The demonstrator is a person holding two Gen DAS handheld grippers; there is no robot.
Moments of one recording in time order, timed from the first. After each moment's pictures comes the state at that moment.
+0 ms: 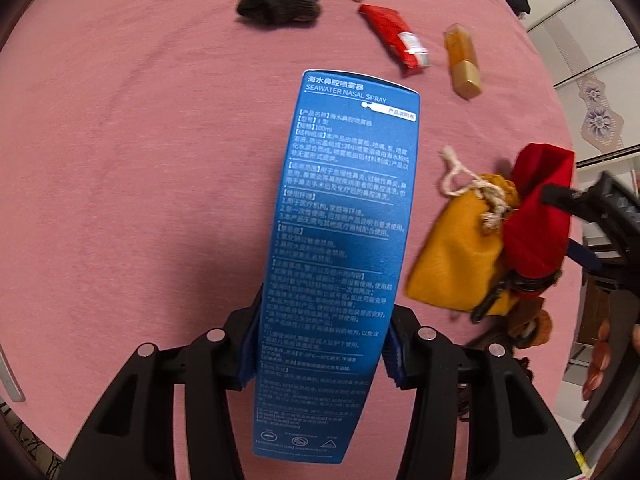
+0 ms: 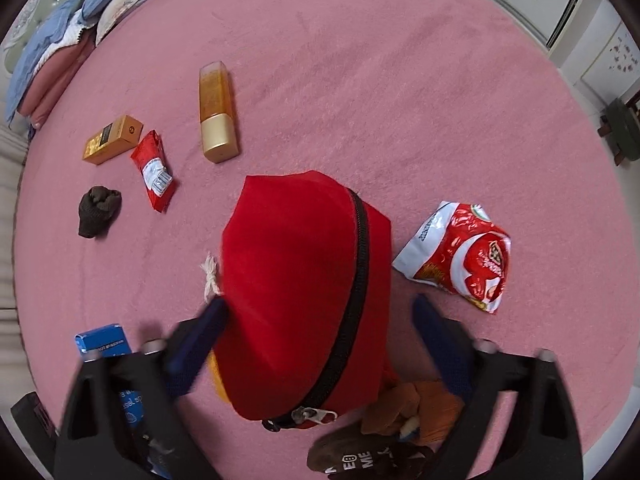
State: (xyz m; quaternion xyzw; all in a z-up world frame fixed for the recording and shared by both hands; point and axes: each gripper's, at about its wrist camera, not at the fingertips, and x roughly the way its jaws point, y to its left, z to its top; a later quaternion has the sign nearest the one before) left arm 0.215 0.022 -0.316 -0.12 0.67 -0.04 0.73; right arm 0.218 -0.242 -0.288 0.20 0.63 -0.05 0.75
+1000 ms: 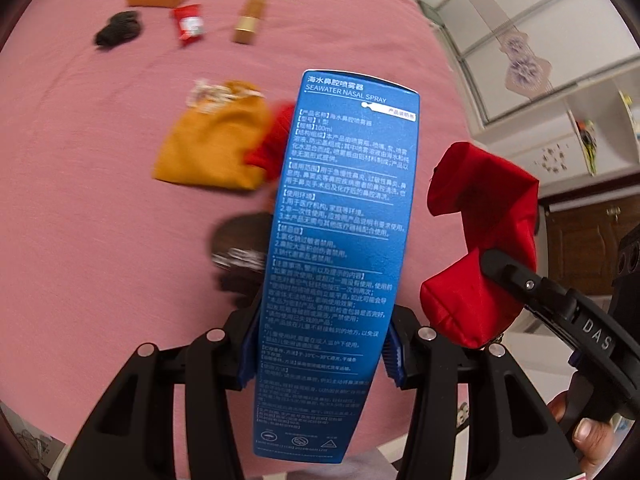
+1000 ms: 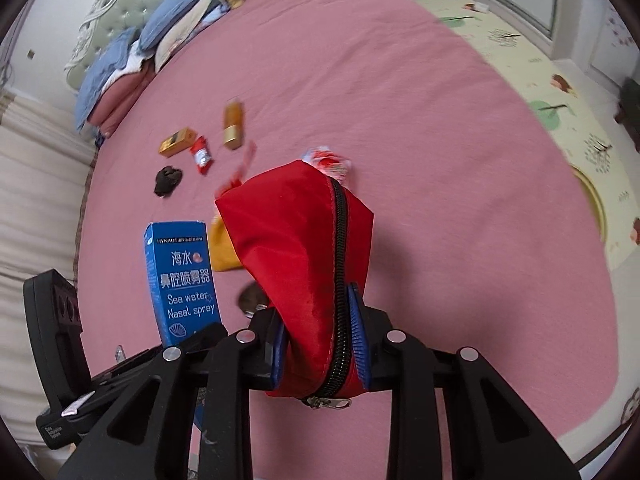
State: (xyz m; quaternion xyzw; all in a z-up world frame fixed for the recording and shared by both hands) left arm 0.088 -0.165 -0.227 -0.11 0.65 -0.15 0.73; right arm 0.029 -0.396 -0.200 0.27 0.57 0.04 0.78
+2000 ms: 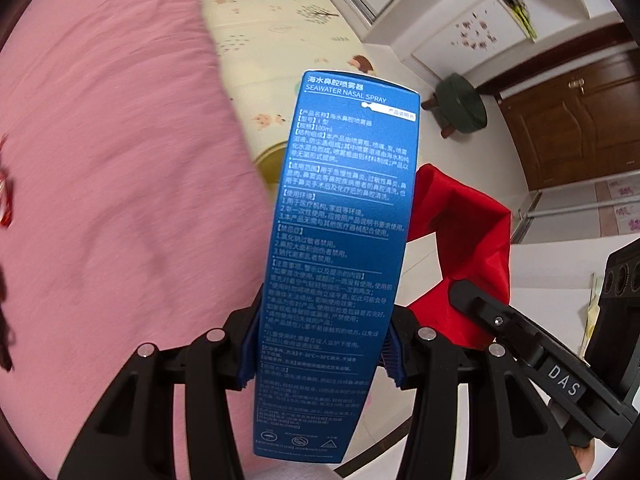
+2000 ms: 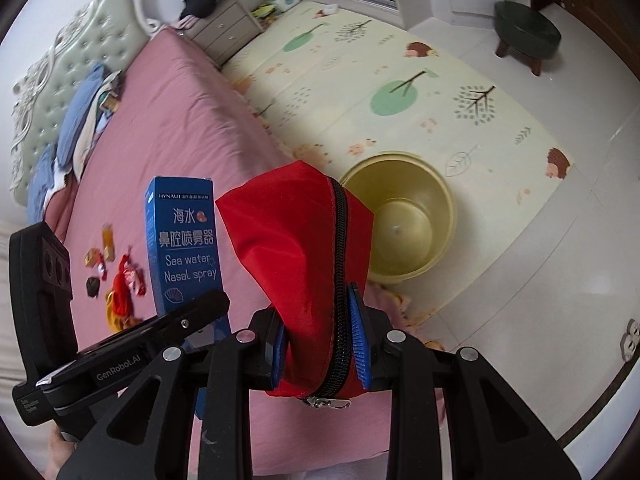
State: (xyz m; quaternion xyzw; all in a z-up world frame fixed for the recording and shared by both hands) left arm 0.024 -0.594 -0.253 0.02 0.68 -0.29 0.68; right arm -0.097 -0.767 -0.247 0.36 0.54 -0.10 0.75
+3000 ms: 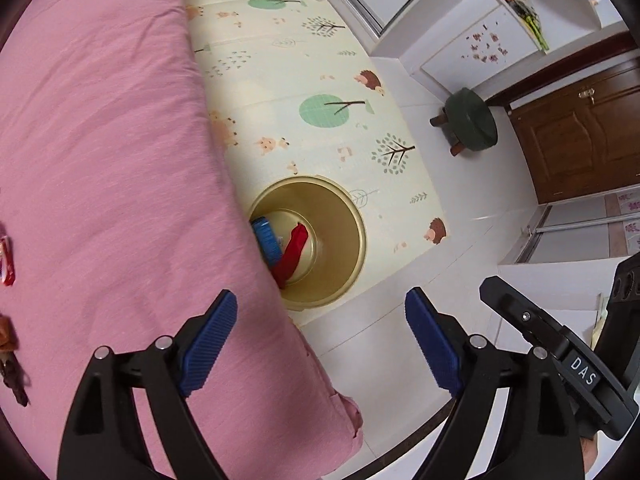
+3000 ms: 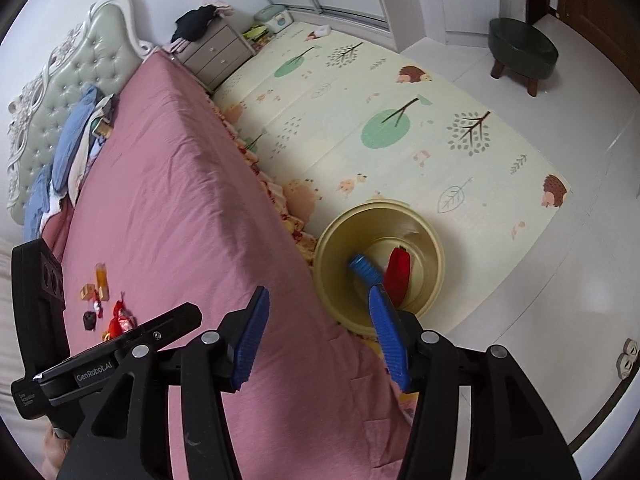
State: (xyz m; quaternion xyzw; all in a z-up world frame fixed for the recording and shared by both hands) left arm 0.086 -0.623 -0.241 0.02 0.66 -0.27 0.70; right arm -0.052 -0.822 -0.241 0.35 0.52 -0.11 0.77
